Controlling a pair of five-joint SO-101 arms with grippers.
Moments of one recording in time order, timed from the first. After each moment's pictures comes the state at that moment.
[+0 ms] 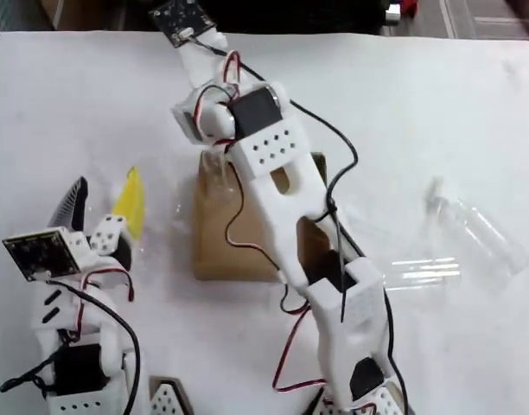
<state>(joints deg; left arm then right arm) -14.3 -104.0 83.1 37.5 8.1 -34.3 29.1 -55.4 80.6 8.6</state>
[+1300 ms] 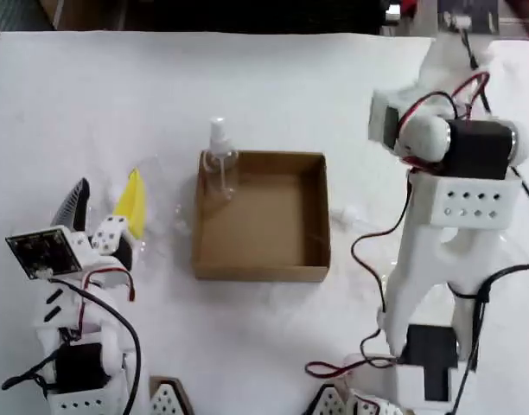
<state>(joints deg) -14.3 -104.0 84.0 37.5 8.1 -0.6 -8.0 -33.9 97.1 -0.8</state>
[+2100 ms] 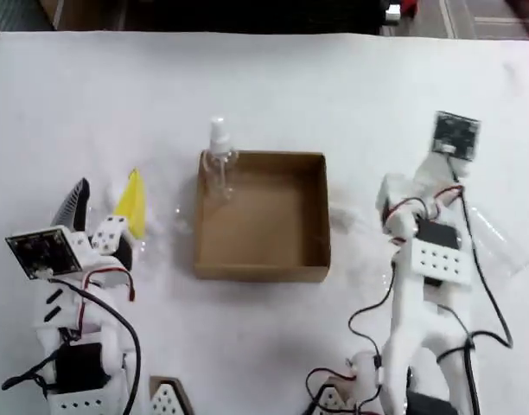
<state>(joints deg) -14.3 -104.0 84.0 37.5 8.1 10.6 -31.0 50.5 31.7 -0.8</state>
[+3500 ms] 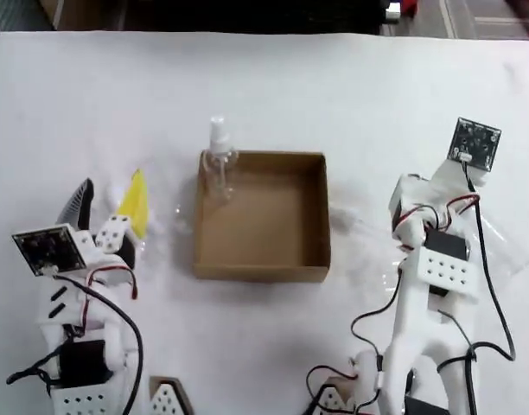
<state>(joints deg) -13.8 -104.0 87.0 34.9 8.1 14.6 -33.7 53.4 27.4 -0.8</state>
